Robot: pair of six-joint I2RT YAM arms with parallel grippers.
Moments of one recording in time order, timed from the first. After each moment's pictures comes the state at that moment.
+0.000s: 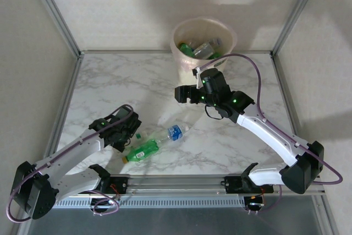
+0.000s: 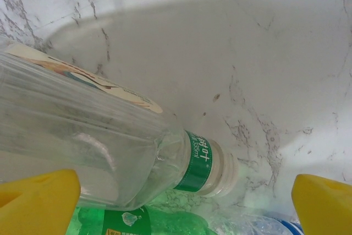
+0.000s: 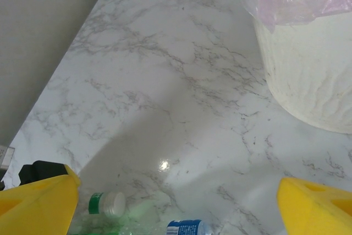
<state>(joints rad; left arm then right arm) -0.56 1.04 0.68 -0.84 -0.17 -1.60 0.75 1.30 1.23 -0.52 0.00 0.46</state>
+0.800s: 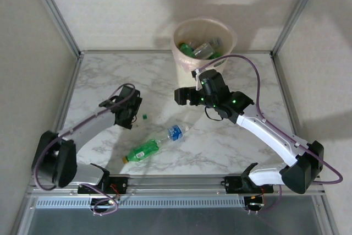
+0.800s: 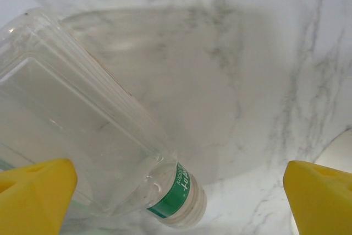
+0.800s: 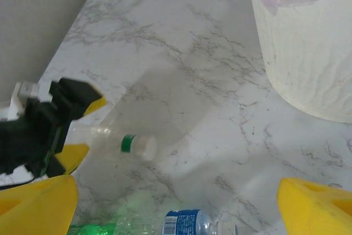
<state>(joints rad) -0.39 1.41 0.90 -0.54 -0.18 -1.61 0.77 1.30 1.23 -0.56 0.00 0.47</state>
